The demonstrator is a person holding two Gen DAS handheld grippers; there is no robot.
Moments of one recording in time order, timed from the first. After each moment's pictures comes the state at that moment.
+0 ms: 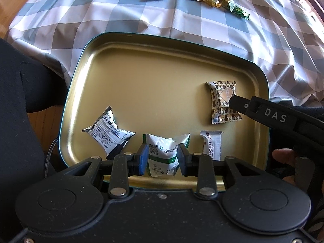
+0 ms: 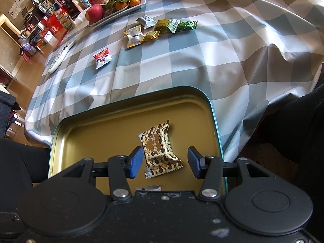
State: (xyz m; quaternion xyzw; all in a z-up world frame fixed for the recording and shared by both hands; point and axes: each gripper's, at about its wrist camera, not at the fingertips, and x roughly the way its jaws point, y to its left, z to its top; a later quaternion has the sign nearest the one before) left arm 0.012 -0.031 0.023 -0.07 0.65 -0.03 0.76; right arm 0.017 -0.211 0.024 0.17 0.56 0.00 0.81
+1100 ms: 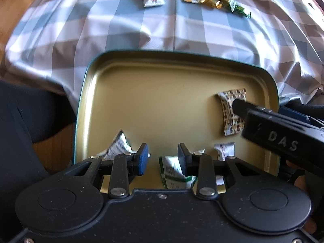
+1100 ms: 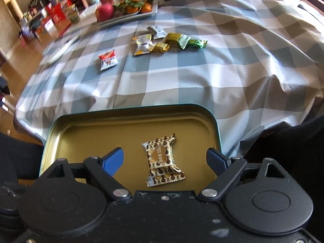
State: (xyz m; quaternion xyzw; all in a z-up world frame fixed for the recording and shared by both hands) left arm 0.042 -0.024 0.026 -0.02 0.65 -0.05 0.76; right arm 0.030 -0.180 0.043 0.08 0.55 0.00 0.83
